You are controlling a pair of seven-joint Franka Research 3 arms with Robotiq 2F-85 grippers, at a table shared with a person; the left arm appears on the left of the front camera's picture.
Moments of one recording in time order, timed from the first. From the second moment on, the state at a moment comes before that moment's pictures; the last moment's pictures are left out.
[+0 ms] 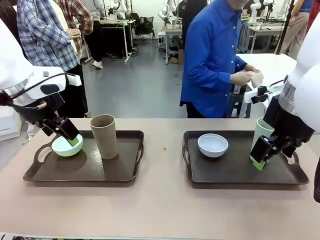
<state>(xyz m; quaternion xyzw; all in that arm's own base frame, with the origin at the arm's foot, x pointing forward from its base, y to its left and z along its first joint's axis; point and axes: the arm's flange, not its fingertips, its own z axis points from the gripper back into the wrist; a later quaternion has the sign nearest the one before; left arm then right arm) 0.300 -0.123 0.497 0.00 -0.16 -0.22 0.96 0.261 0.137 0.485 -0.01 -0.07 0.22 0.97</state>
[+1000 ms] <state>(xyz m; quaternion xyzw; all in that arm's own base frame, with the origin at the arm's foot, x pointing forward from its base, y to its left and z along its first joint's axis) 0.302 0.051 0.487 -0.47 -0.15 -0.21 0.84 0.240 -0.083 0.496 0.42 -0.11 0.11 0.89</state>
